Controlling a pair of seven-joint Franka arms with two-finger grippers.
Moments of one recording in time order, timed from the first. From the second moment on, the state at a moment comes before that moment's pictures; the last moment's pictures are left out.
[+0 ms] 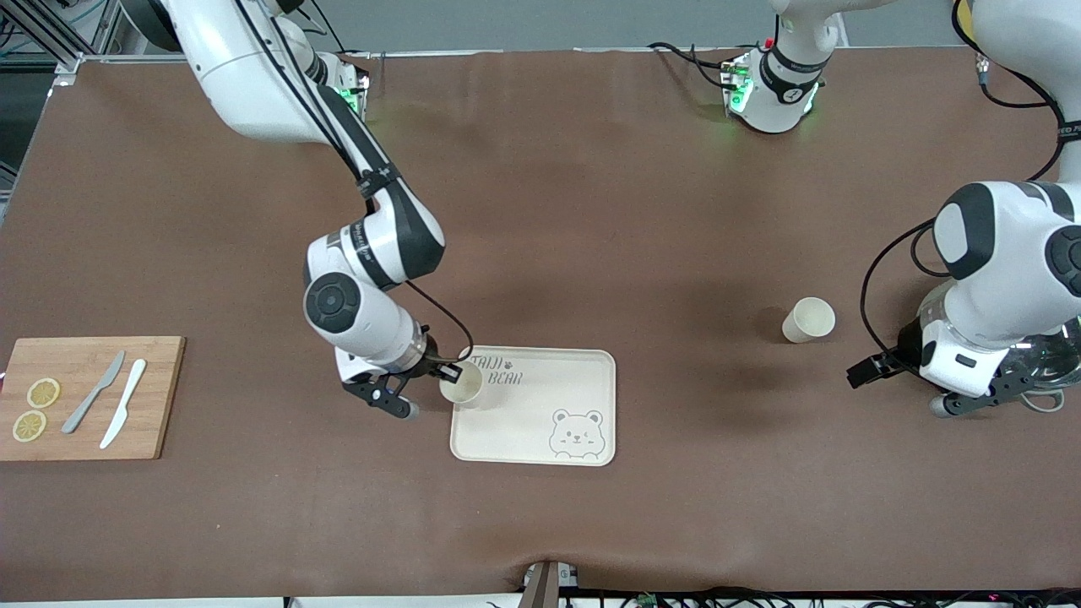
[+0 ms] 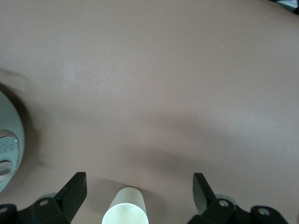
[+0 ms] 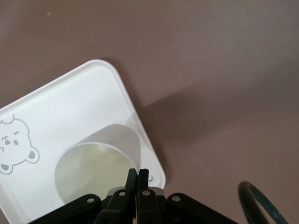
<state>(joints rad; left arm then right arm) 0.13 0.37 -0.17 -1.69 0.06 2.14 -0.37 0.41 0.67 0.01 -1.44 0.18 2.16 0.80</state>
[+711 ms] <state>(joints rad) 0.21 0.31 -0.16 -1.44 0.06 1.76 -0.19 0.16 0.49 0.00 -1.51 0.13 1.89 0.45</state>
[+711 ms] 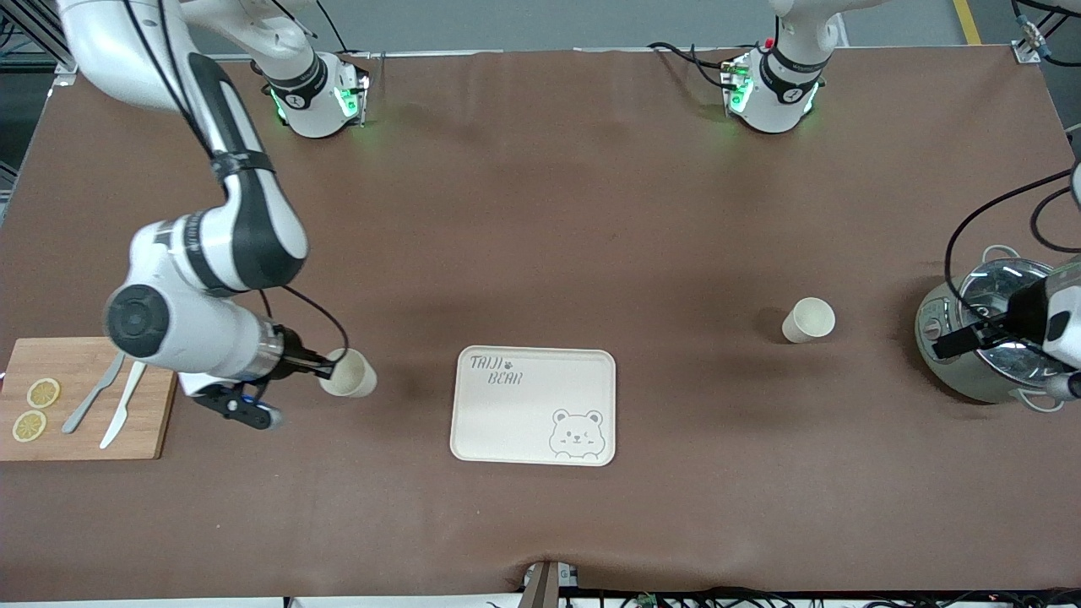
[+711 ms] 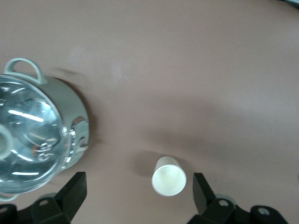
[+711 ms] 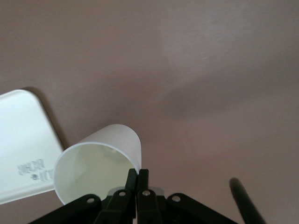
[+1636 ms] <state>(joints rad) 0.21 0.07 -0.16 -1.43 0.05 1.58 -0.18 -0.20 0.35 0.00 -1.88 0.13 2.01 -0.13</state>
